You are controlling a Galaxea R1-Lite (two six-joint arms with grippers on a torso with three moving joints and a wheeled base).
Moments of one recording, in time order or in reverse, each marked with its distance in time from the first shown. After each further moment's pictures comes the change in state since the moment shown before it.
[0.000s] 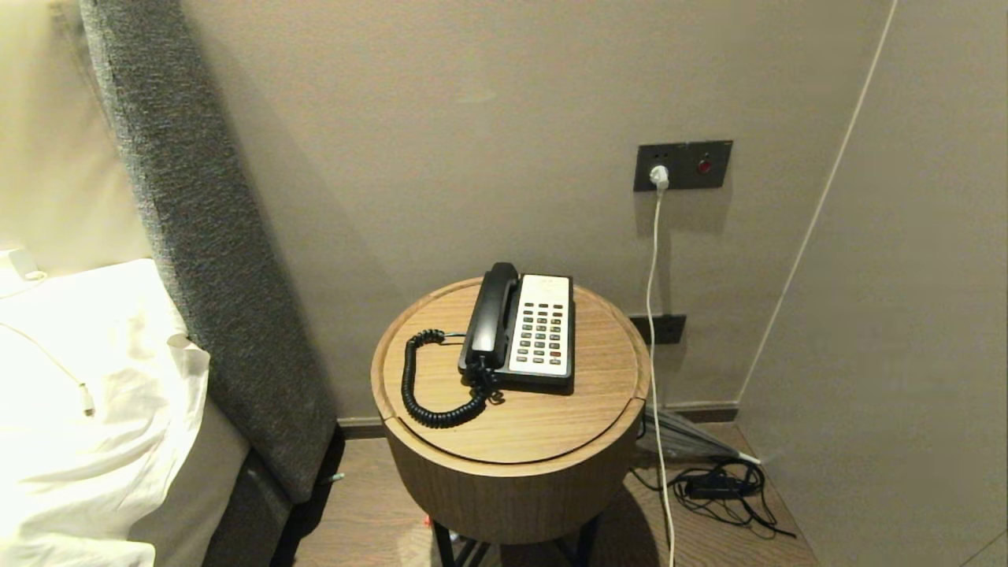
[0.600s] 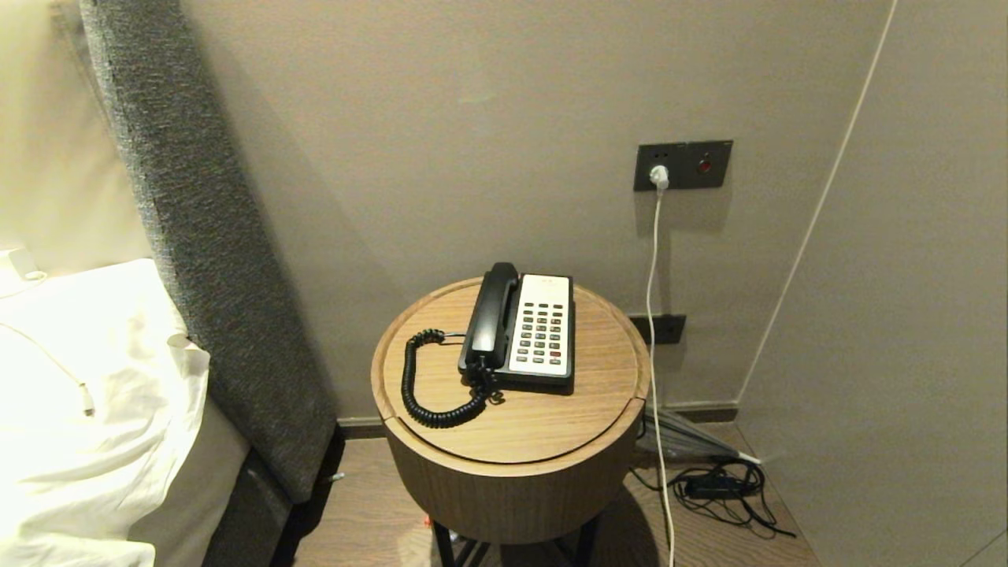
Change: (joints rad) left arm 0.000 0.000 0.001 -0.001 -0.001 0.006; right arm 0.000 0.000 0.000 0.000 0.000 0.000
